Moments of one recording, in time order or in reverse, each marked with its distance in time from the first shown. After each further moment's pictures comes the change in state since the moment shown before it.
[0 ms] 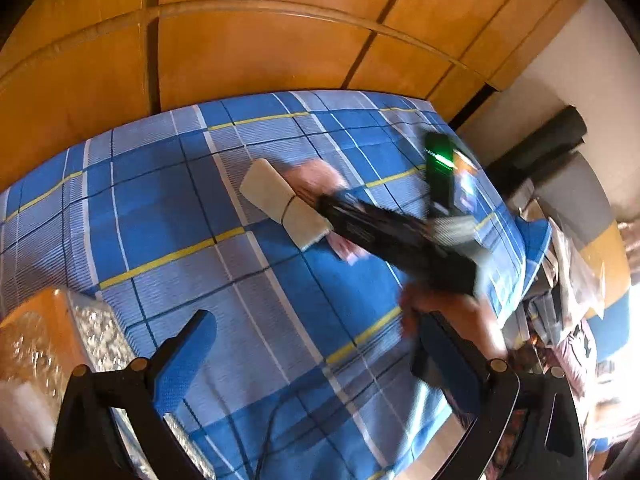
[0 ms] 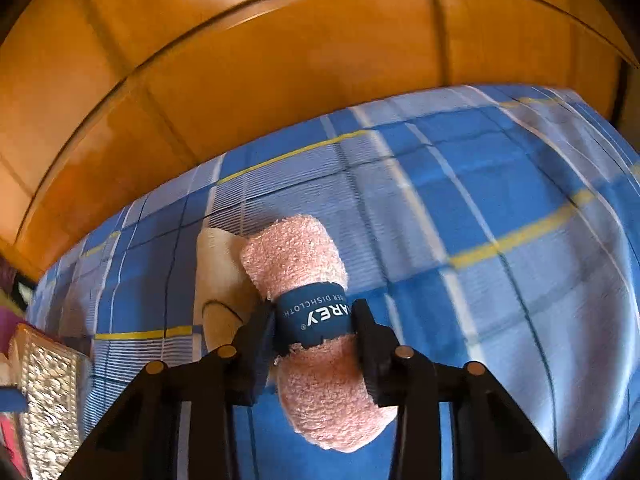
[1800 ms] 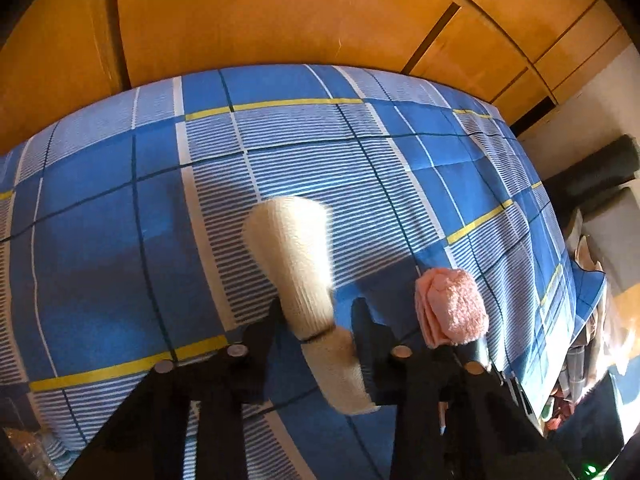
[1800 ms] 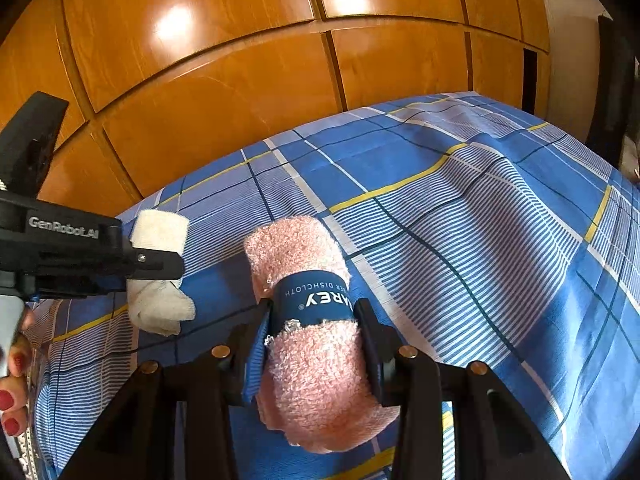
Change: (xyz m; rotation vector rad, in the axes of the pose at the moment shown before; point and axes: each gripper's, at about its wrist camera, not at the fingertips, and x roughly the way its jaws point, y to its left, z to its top) left arm 0.133 0.022 0.080 -0.103 0.055 0.072; right arm -0.033 -0.022 -0.074 0.100 -0.240 -0.194
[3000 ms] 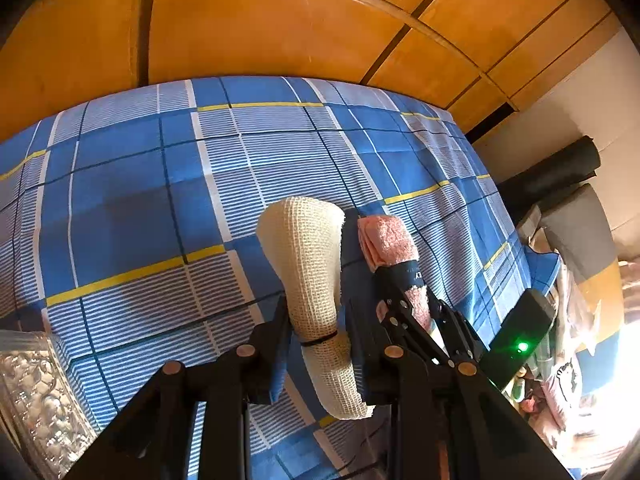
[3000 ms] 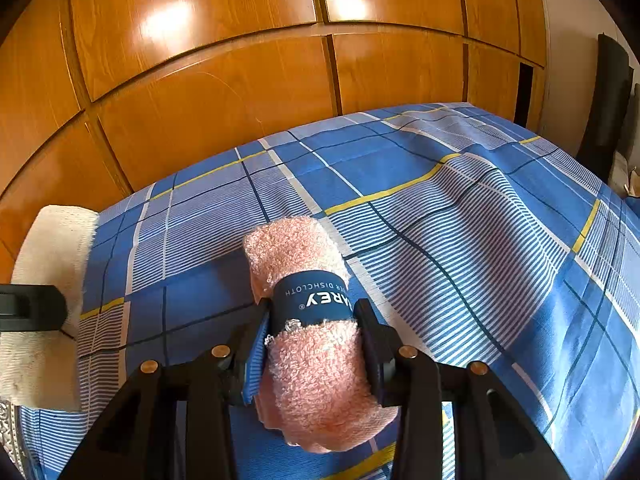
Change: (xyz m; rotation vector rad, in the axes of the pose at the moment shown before) left arm -0.073 -0.002 -0.054 0.005 -0.038 -0.126; right arm -0.003 0.008 -0.001 -0.040 -0.016 -0.068
